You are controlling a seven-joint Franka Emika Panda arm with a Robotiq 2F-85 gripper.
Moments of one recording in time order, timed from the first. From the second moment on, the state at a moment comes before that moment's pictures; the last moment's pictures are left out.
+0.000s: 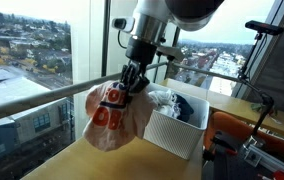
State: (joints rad) arm 0.02 0.40 0.23 -1.83 -0.01 2.35 -0.77
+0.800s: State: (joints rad) arm -0.03 0.10 0.05 -1.94 -0.07 2.30 -0.73
